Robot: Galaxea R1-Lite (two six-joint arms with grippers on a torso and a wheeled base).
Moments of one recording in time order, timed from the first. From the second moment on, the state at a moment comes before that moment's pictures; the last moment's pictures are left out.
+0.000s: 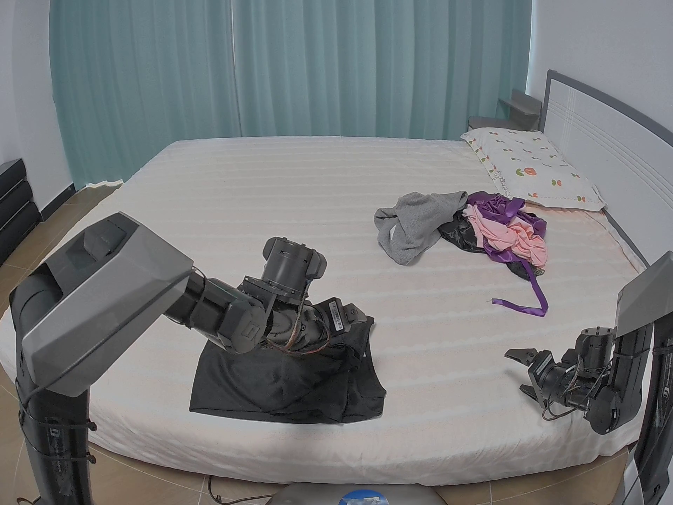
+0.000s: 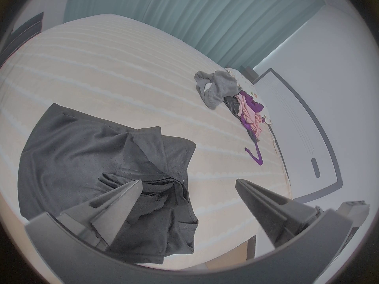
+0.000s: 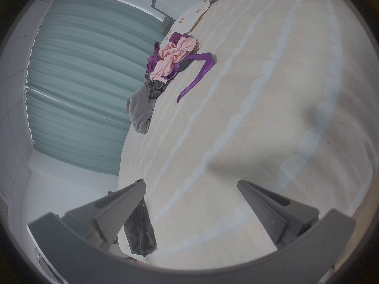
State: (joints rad) left arm -0.55 2.27 -1.31 -0.22 -0.08 -0.72; right arm 0.01 2.35 -0.19 -1.55 0.27 0.98
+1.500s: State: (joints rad) left arm -0.12 2.07 -0.81 -0.42 -0.51 -0.93; right arm 0.52 2.05 -0.72 -0.59 -0.05 0.76
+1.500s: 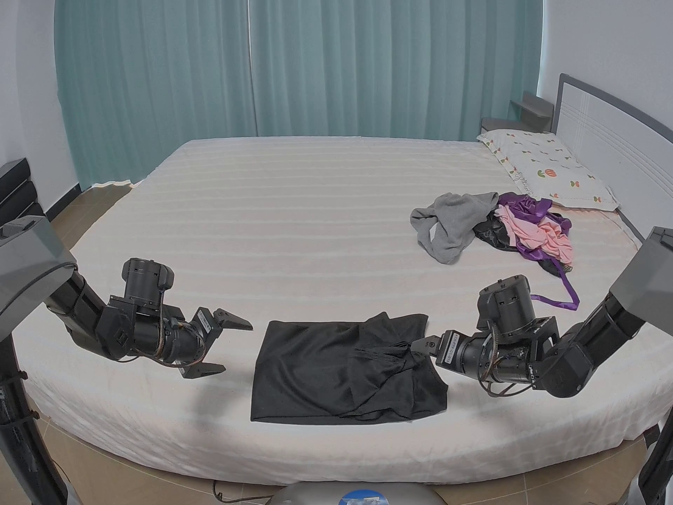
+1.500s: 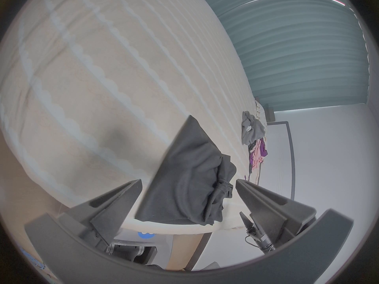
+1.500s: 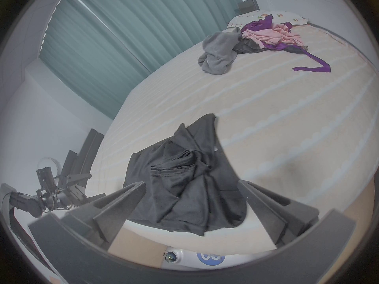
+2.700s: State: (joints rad) left arm -0.13 2.08 -0.81 -0.42 -0.49 -0.92; right arm 0.50 2.24 -0.90 -0.33 -0.33 0.59
